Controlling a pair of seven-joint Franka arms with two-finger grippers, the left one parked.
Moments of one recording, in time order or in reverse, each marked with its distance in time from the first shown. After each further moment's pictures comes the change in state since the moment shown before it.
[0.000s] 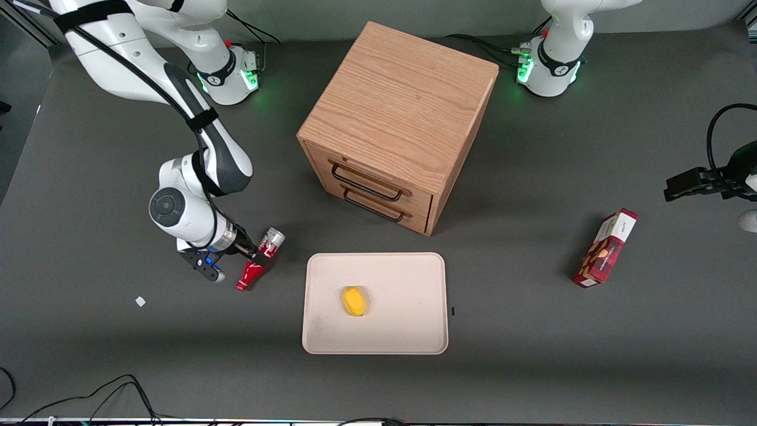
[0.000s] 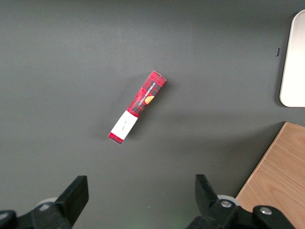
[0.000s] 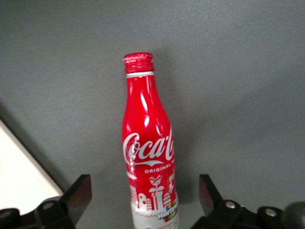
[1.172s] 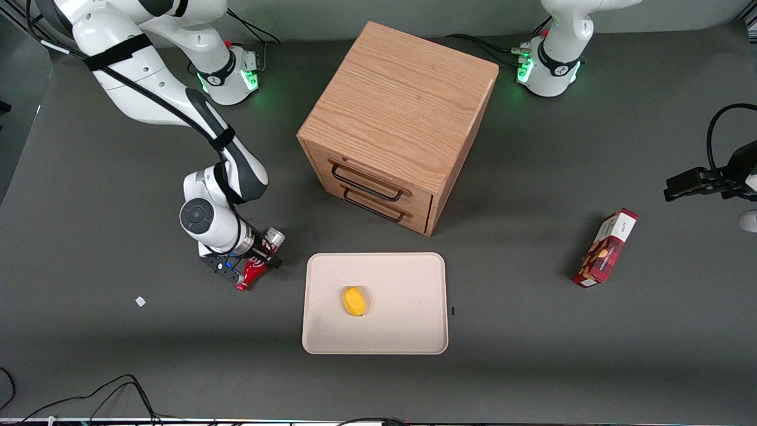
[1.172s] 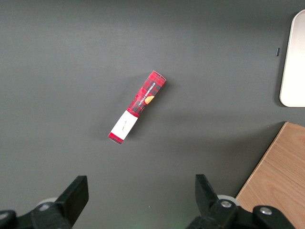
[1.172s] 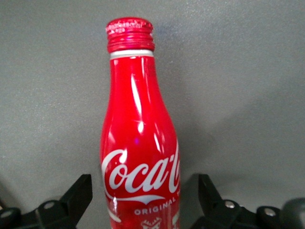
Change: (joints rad) arm 0.023 0.118 -0.005 0.001 -0.060 0.115 0.031
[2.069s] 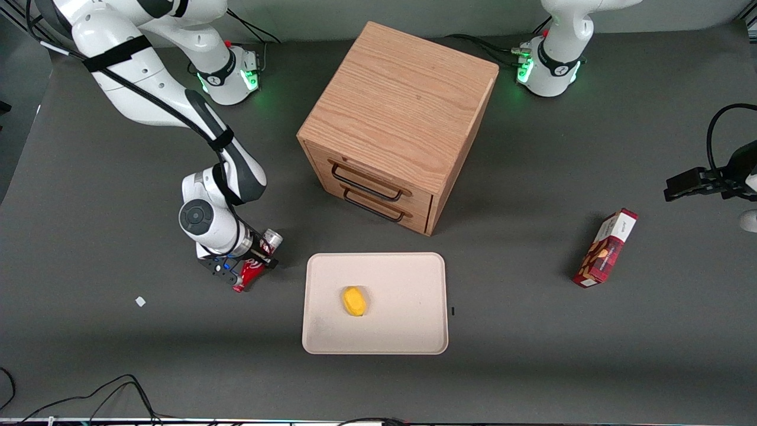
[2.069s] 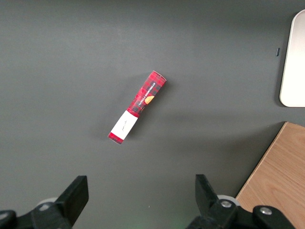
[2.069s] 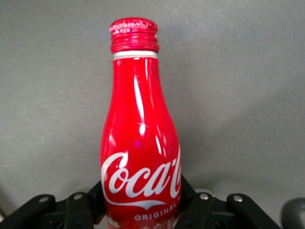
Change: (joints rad) arm -0.002 0.001 -0.008 0.020 -0.026 -0.003 0.000
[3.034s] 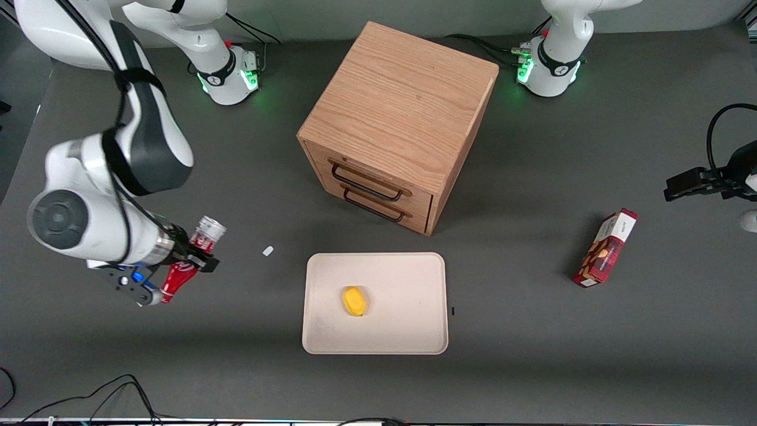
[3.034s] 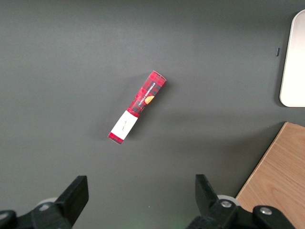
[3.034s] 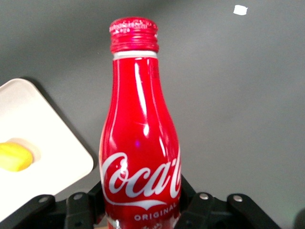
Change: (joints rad) arm -0.029 -0.109 0.001 0.693 0.021 -0.957 -0.091
